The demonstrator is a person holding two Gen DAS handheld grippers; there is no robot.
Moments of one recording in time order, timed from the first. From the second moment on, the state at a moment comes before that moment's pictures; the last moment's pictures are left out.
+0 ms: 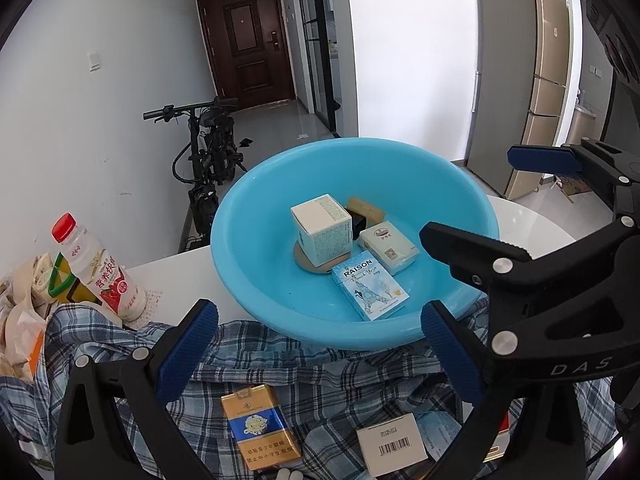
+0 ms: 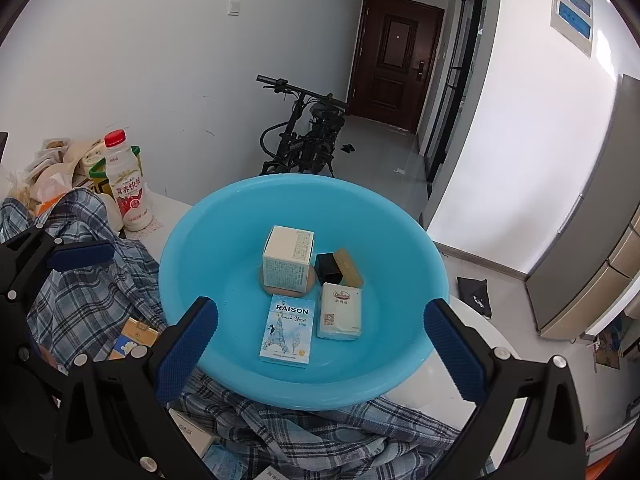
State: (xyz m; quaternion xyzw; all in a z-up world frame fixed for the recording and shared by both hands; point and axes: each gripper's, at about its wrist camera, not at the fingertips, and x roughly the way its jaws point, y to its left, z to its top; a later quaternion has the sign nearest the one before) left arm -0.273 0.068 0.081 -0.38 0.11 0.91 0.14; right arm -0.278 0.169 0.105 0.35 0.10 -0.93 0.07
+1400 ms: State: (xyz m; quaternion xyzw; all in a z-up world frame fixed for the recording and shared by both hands) left arm -0.172 0.038 0.084 -0.37 0.13 0.90 0.19; right arm -0.188 0.143 0.119 0.33 0.12 -0.93 0.15
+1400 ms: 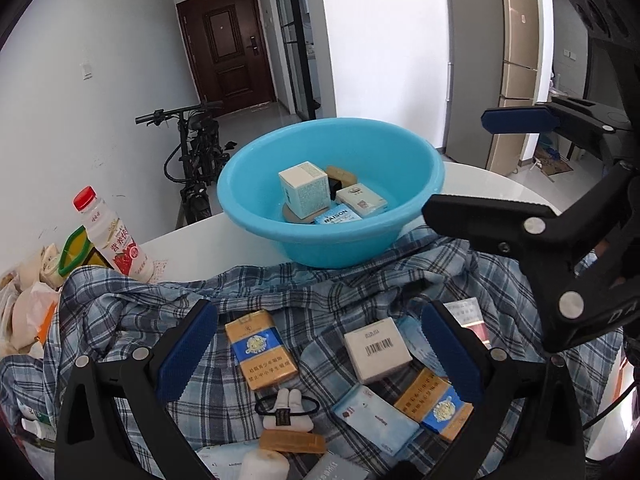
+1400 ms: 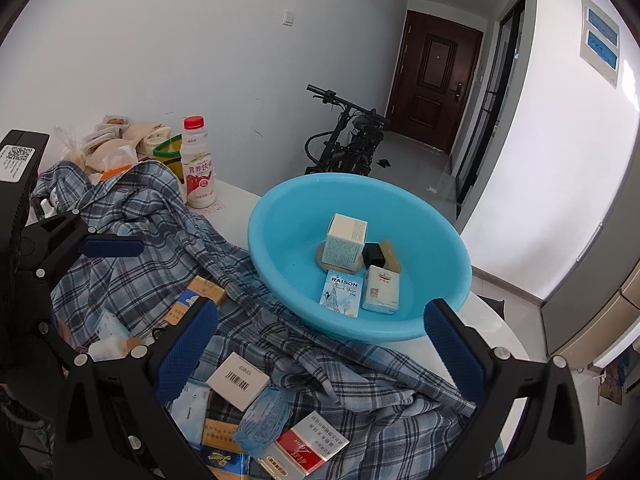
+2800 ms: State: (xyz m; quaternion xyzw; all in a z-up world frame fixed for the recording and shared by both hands) left arm -0.114 -0.054 -0.018 -0.49 0.07 0.86 0.13; right arm -0.090 0.123 0.080 0.35 0.13 -0.91 0.19
